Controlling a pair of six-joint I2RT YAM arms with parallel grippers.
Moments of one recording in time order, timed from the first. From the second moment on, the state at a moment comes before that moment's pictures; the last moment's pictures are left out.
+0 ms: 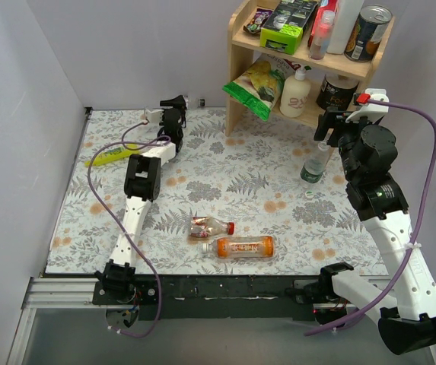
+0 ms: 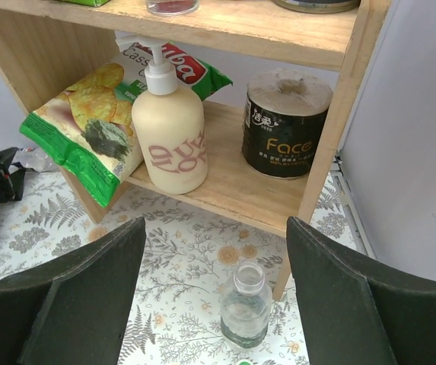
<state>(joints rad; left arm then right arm) -0.22 2.87 2.27 0.56 -0.41 -1.38 0.28 0.93 1.17 -0.22 0.28 0.04</state>
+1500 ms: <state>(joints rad) -0.20 2.79 1.95 0.97 -0.27 -1.41 0.28 0.97 1.13 -0.21 0.27 0.04</state>
